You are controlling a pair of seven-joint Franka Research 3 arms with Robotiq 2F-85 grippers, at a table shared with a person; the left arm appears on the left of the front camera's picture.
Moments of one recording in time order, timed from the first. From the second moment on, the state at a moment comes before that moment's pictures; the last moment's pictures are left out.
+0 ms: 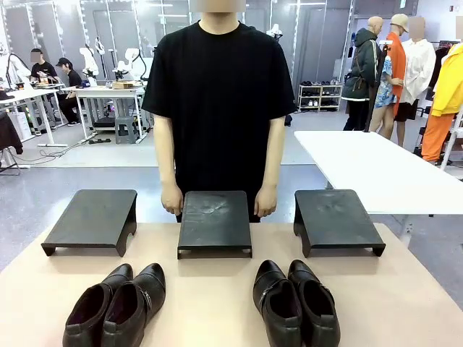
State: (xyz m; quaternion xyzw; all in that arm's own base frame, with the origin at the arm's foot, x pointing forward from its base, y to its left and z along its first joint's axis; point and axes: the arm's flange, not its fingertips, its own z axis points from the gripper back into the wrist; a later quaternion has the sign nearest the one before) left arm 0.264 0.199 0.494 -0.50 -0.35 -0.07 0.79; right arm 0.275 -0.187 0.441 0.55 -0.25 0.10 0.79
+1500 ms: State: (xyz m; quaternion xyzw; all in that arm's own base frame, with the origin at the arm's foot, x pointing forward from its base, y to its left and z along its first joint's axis) left arm 0.204 0.245 0.460 -0.49 -0.39 0.03 0.78; right arm 0.235 -0.228 0.433 0.54 -0.30 0.04 0.79
